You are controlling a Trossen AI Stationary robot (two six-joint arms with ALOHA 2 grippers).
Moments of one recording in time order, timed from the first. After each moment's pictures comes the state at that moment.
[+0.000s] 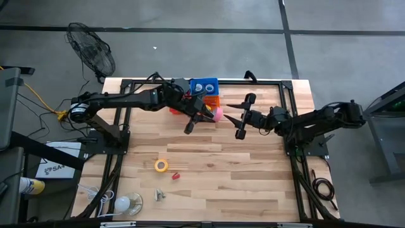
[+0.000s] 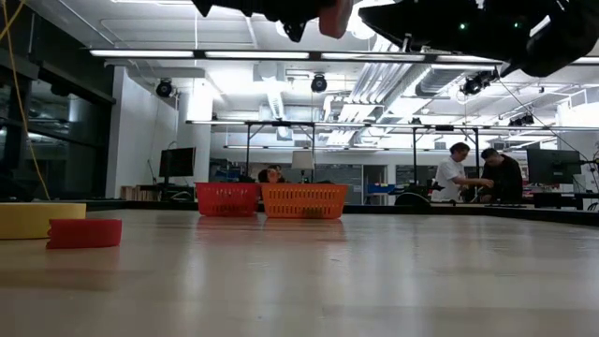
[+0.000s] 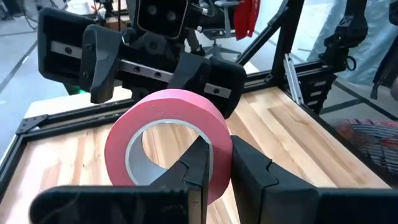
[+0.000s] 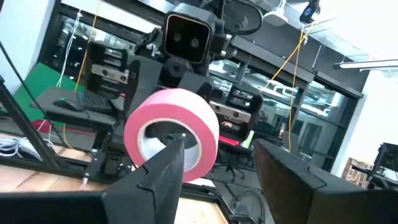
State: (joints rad) left arm 0.20 1.51 1.28 -0.06 0.48 0.21; right arm -0.09 1.27 0.41 1.19 0.09 -0.38
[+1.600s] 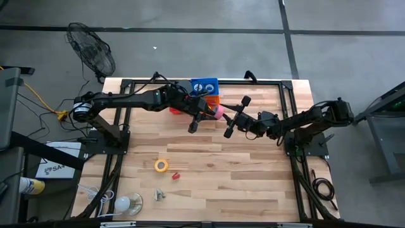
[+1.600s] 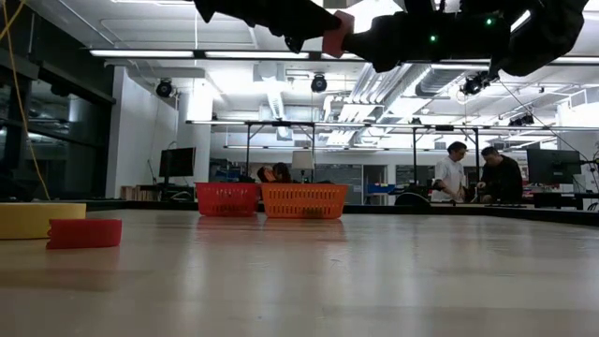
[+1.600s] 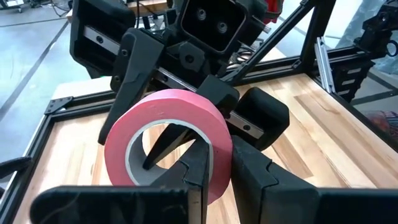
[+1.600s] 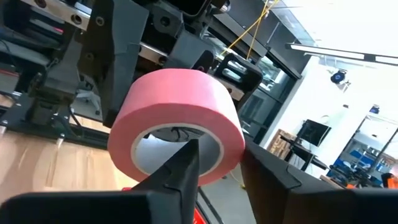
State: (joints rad) left arm 0.20 1.54 1.27 -0.06 0.38 0.23; right arm 0.00 1.44 0.52 1.18 0.44 -0.59
